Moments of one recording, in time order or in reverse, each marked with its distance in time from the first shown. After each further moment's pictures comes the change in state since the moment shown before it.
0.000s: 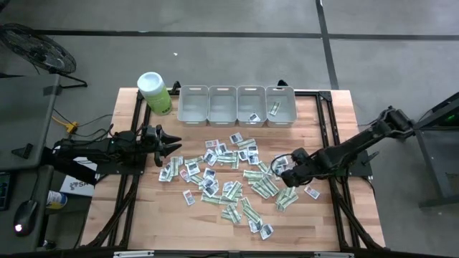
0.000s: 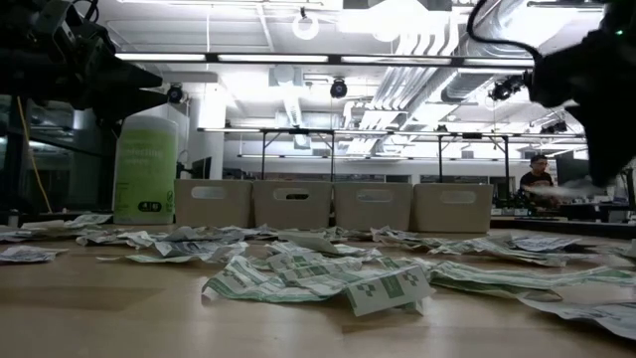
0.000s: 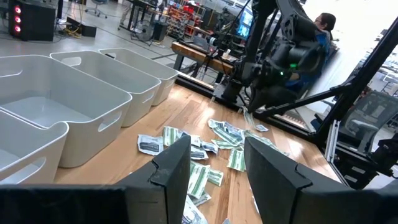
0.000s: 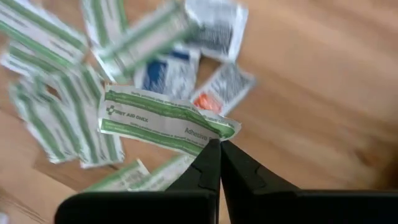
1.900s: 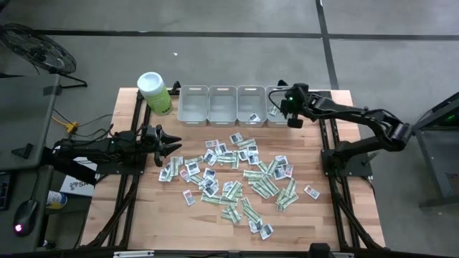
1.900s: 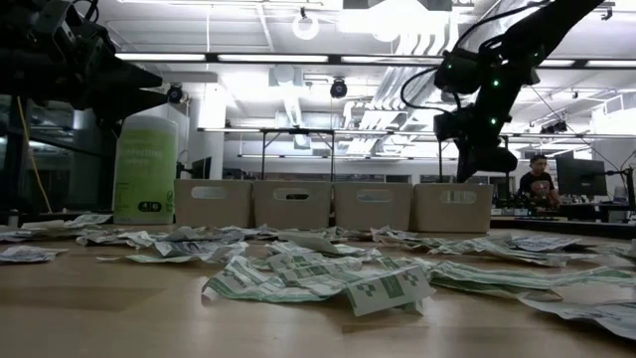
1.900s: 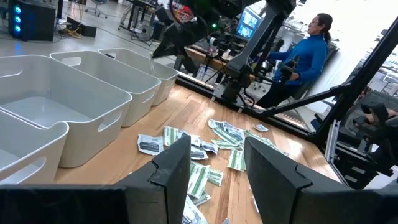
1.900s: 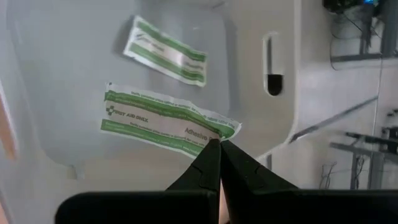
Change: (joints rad) left arm 0.000 0.000 0.000 0.000 0.000 0.000; right arm -1.129 0.096 0.000 0.560 0.186 -2.311
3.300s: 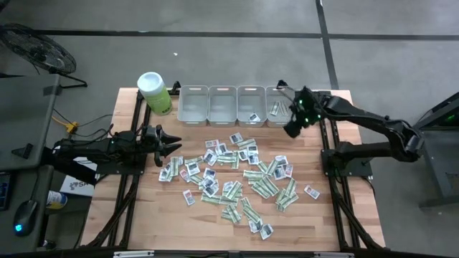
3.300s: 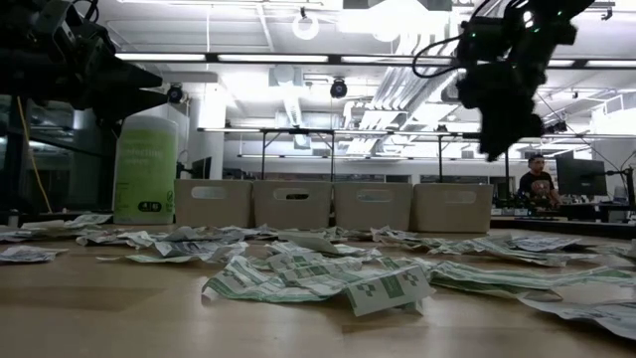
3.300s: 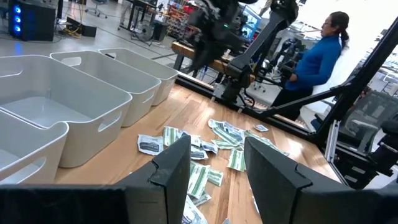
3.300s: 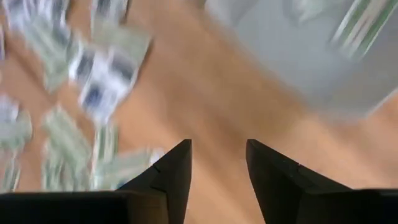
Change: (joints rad) left arm 0.000 0.000 0.000 0.000 0.000 0.000; right arm 0.083 -0.214 0.080 -0.485 -0.589 1.051
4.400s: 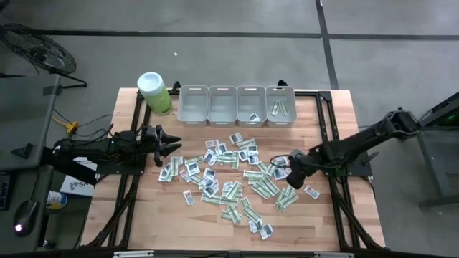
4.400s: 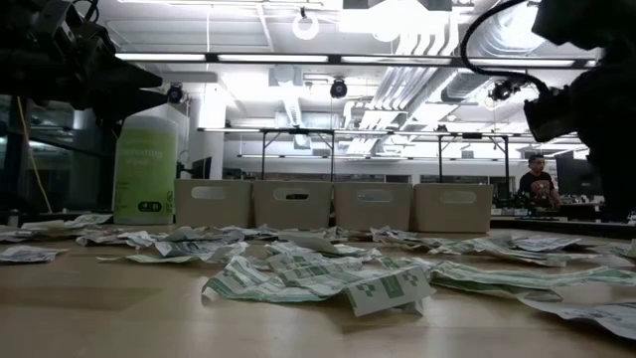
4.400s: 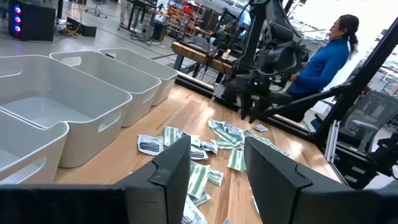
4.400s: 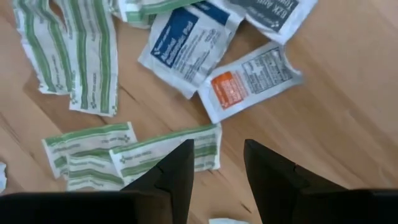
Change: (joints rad) left arm 0.000 0.000 0.000 0.000 0.000 0.000; right arm 0.923 0.002 -0.297 0.201 0.173 0.840
